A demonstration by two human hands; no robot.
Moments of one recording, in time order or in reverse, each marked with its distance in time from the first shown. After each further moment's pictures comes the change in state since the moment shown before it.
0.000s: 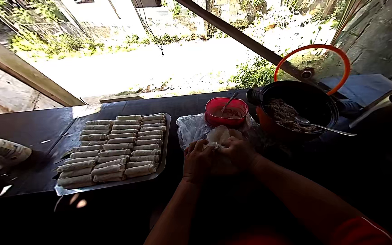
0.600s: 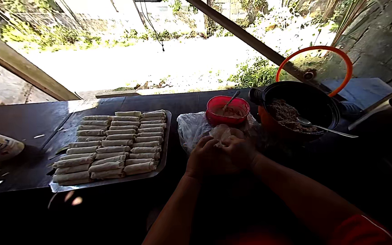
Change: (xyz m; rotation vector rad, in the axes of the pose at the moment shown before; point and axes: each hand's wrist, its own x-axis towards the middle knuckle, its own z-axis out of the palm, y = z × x) left_hand 0.009 -0.004 0.011 -0.376 0.065 0.049; right_hand 0.006 -0.004 -0.006 -0.041 -0.087 0.000
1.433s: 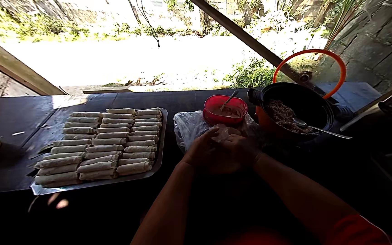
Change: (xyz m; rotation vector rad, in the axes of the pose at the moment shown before) left_hand 0.035 -0.010 -0.005 -0.456 -0.352 -0.159; right_hand -0.006 0.020 0.012 0.094 0.283 -0.055
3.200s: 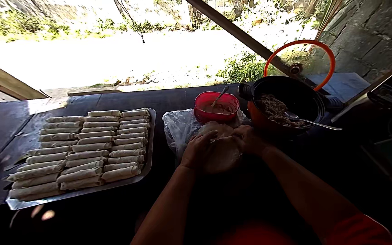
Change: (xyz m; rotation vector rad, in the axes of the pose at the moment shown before) left_hand -0.002 -0.001 0.025 0.393 0.150 0.194; right_hand -0.026 0.035 -0.039 0.166 -0.163 0.475
